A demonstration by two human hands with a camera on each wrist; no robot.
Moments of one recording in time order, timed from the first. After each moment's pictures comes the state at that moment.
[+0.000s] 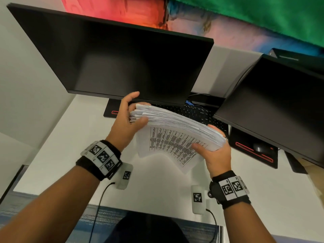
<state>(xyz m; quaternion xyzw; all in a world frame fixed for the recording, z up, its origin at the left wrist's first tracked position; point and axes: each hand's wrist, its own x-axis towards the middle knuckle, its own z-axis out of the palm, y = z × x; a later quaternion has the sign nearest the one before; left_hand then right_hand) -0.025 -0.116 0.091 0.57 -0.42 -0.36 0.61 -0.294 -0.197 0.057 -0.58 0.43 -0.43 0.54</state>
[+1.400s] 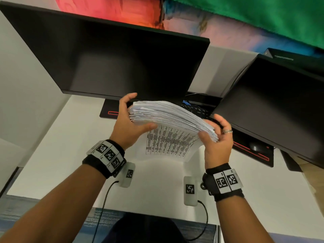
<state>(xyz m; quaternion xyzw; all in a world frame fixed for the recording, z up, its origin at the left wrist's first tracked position) -0.035 -0.132 0.079 0.59 -0.40 -0.34 0.62 -0.275 -0.206 0.074 -0.53 0.40 -0.54 0.52</state>
